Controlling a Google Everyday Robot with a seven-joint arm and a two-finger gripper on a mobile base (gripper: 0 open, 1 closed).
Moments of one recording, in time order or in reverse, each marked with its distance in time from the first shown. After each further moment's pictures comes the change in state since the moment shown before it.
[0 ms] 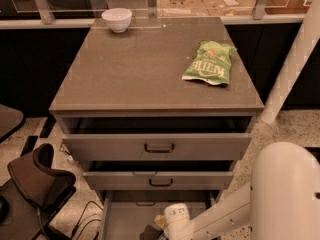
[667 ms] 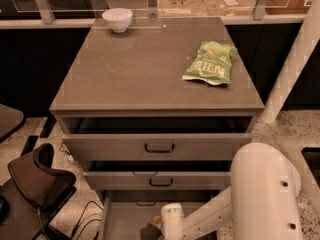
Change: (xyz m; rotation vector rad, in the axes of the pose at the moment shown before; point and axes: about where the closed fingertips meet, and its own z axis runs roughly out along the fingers) arm -0.003 -0.009 0.051 -0.027 -0.016 -0.028
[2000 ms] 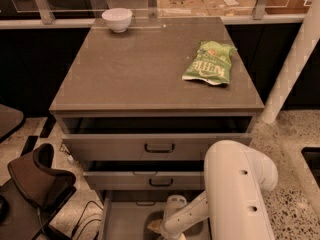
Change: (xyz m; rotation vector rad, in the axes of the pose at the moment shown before) arm -0.027 -0.010 0.054 -0.003 -0.262 -0.024
